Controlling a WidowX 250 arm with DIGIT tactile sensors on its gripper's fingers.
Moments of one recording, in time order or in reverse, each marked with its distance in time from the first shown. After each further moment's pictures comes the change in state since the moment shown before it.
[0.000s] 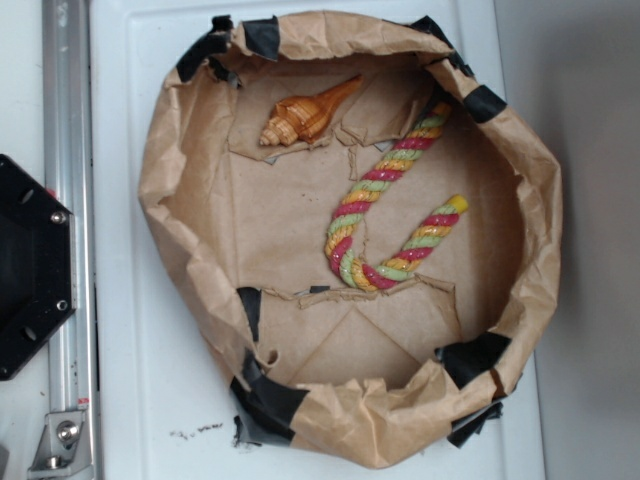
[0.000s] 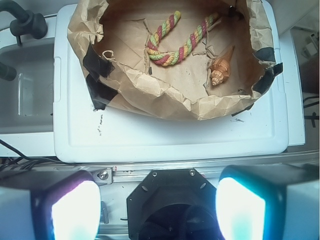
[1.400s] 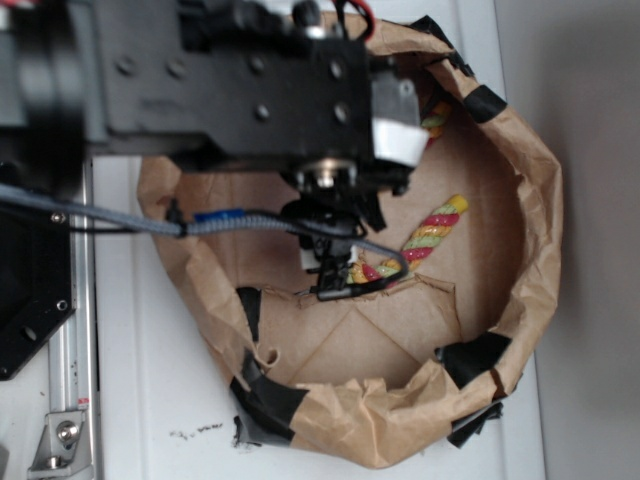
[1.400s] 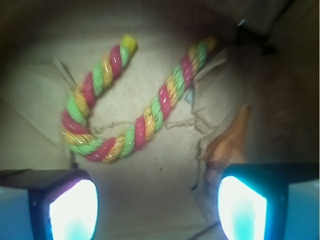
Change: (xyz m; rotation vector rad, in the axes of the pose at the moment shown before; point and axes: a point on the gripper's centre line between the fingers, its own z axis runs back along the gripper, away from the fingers) arm 0.117 0.054 -0.169 0.127 0.060 0.065
